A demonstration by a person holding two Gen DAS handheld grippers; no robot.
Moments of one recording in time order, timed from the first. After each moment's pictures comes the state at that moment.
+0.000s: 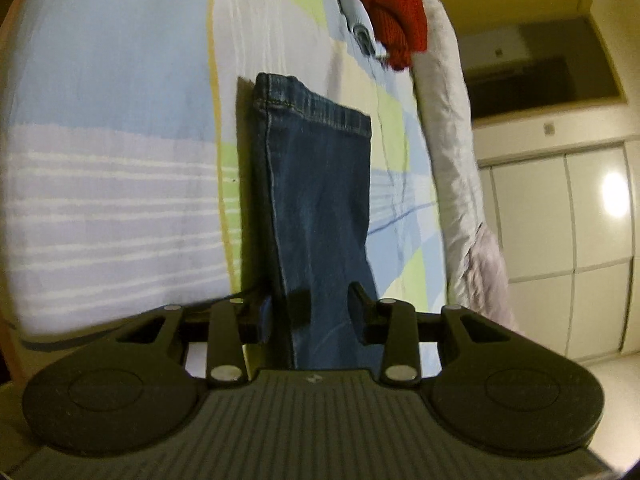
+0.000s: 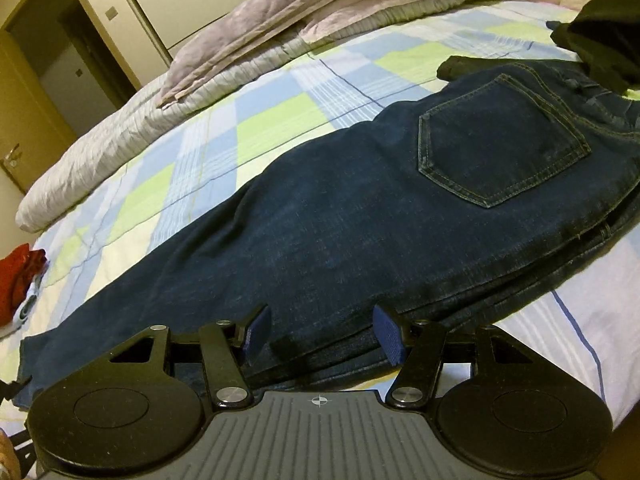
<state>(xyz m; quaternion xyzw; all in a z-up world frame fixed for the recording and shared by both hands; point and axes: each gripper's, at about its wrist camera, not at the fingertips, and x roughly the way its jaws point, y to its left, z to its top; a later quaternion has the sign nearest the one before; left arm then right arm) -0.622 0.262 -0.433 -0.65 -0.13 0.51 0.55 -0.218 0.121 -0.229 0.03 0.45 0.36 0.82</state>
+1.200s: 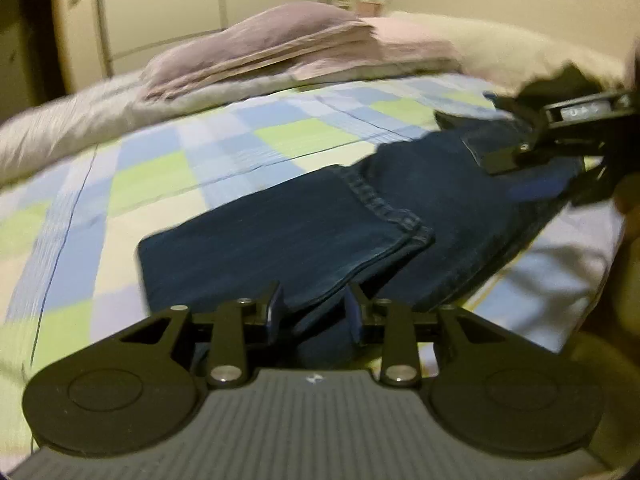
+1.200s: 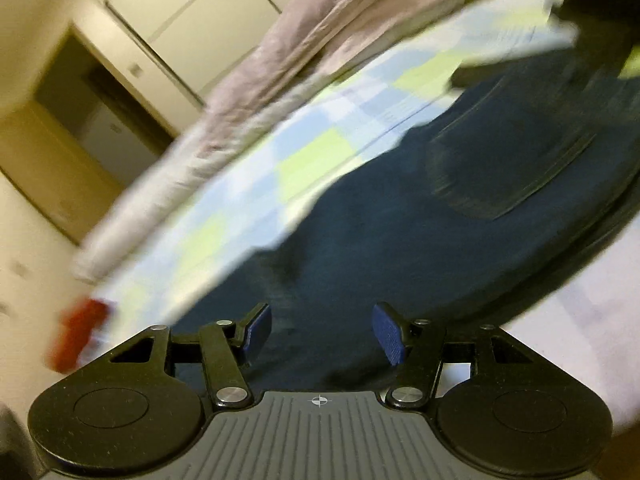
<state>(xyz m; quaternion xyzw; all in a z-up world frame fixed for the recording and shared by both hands) -0.415 0.172 -0.366 -0.08 0.31 0.27 0.91 -0.202 0.095 -0.215 0.20 0.46 0.42 0.75</state>
